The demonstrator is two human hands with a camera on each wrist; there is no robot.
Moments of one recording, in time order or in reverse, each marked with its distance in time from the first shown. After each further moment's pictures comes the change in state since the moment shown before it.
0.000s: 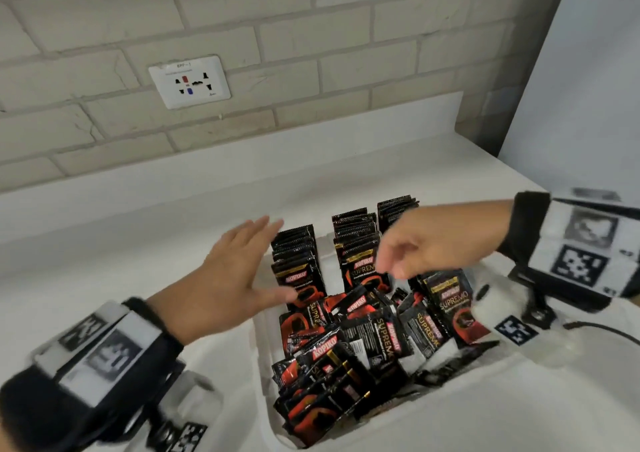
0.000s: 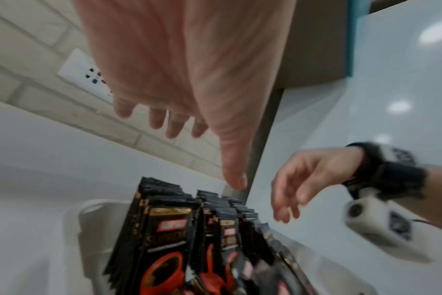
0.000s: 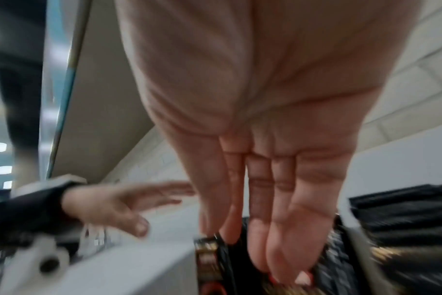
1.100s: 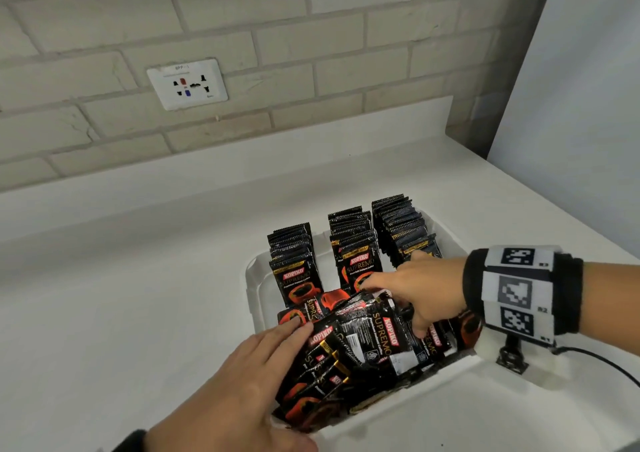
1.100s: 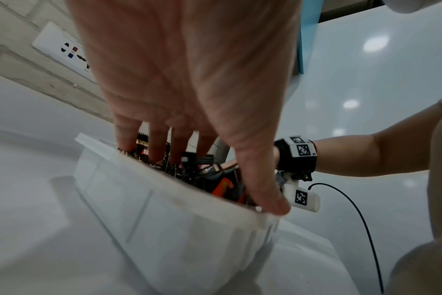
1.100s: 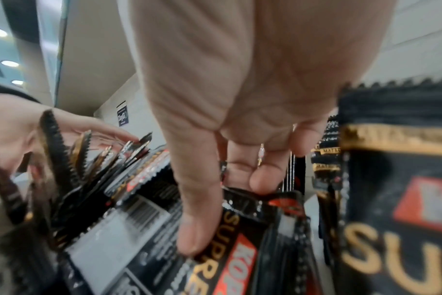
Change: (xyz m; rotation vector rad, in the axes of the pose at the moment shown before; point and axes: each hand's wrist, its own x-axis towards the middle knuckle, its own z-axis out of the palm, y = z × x) left_hand -0.058 0.004 0.069 -0.006 -0.265 0.176; right_hand 0.021 0.012 0.055 -0.312 -0.124 0.112
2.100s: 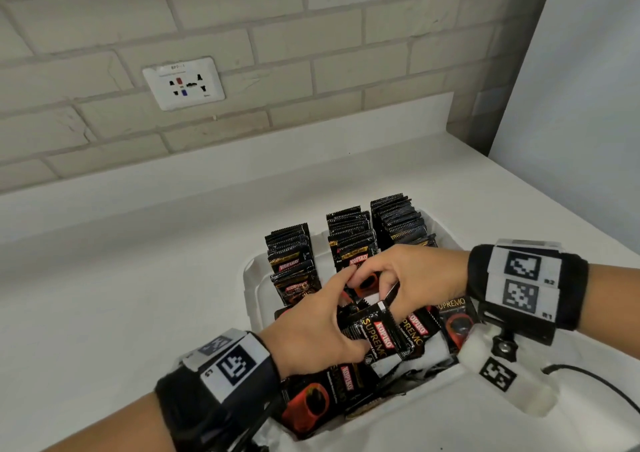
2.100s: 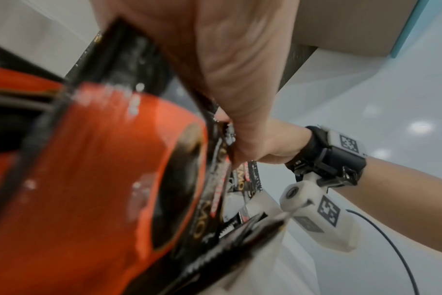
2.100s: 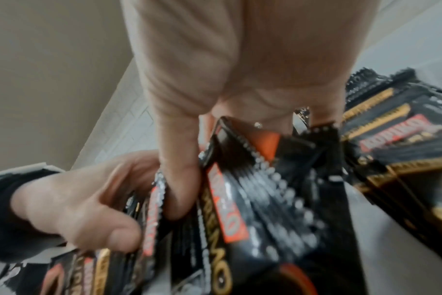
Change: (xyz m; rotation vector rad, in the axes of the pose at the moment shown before) left_hand 0.078 0.033 -0.014 -0.584 0.133 -0.038; right_hand 0.005 0.011 -0.001 0.698 0.151 -0.170
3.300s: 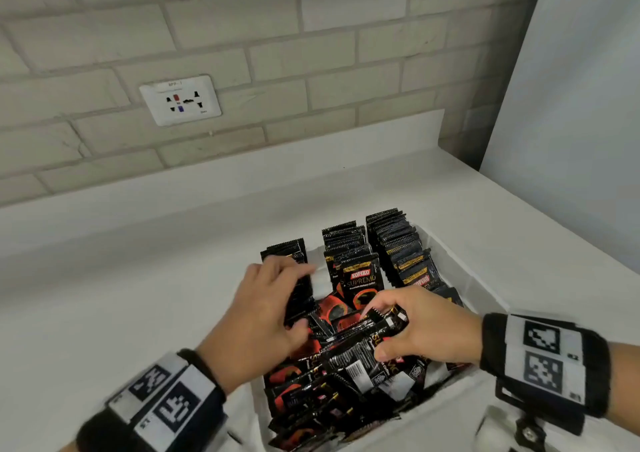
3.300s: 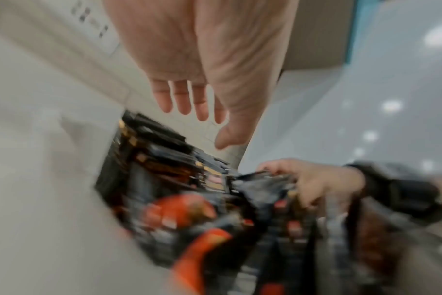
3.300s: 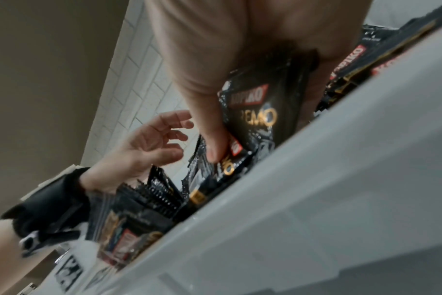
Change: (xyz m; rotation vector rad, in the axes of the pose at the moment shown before) left_hand -0.020 -0.007 -0.039 0.478 0.324 0.198; right_hand -0.017 0.010 0.041 0.216 0.291 0.031
